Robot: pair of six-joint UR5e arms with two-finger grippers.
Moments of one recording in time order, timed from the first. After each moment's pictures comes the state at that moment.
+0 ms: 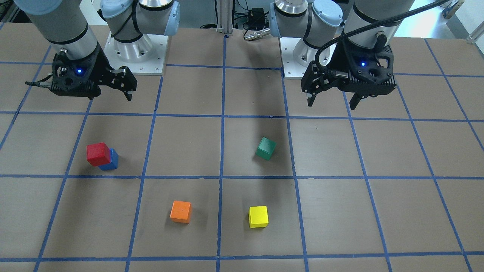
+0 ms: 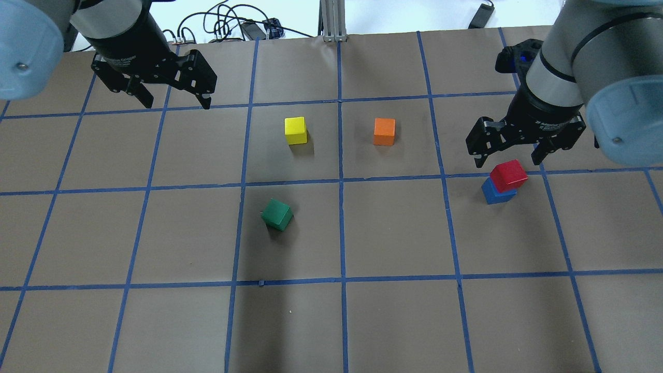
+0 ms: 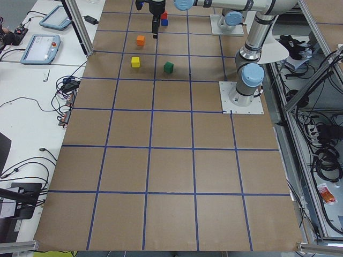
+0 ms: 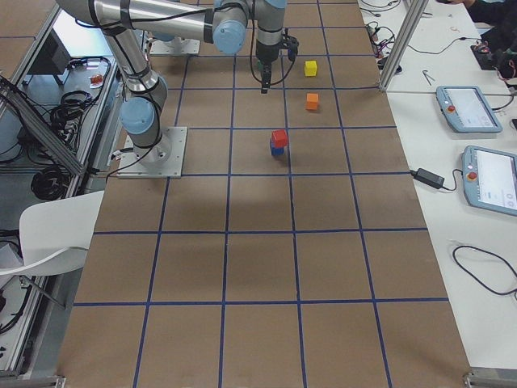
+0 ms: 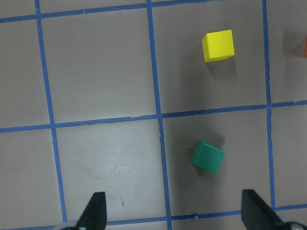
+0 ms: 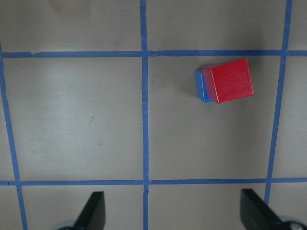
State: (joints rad) left arm -1.58 -1.61 -1.48 -1.55 1.58 0.06; right arm 1.51 -1.66 1.78 -1.64 -1.58 -0.06
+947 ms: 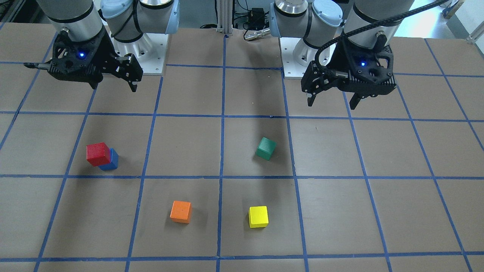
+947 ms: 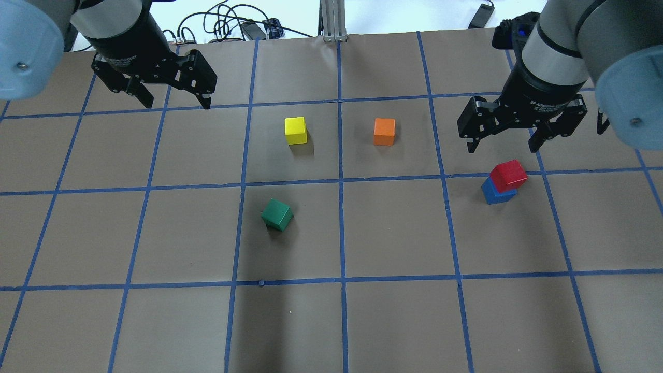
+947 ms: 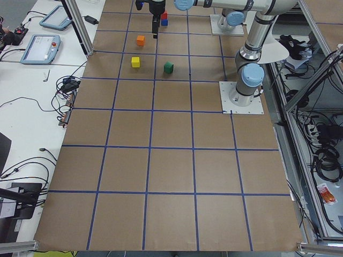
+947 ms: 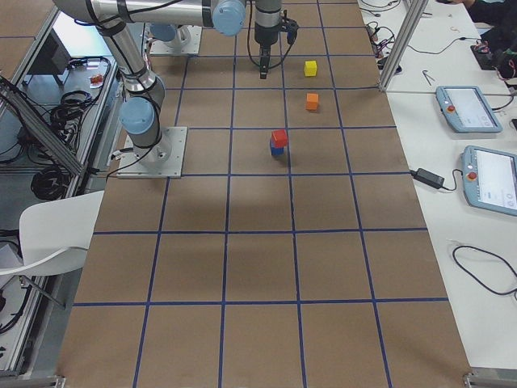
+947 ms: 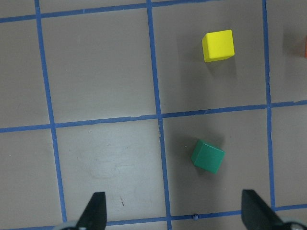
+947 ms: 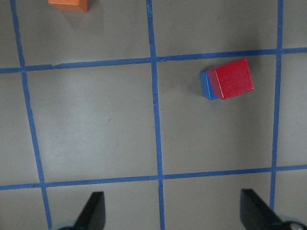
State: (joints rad) left arm -1.58 -1.61 -1.48 -1.55 1.58 0.06; right arm 1.55 -1.66 1.70 -1.58 -1.58 0.04
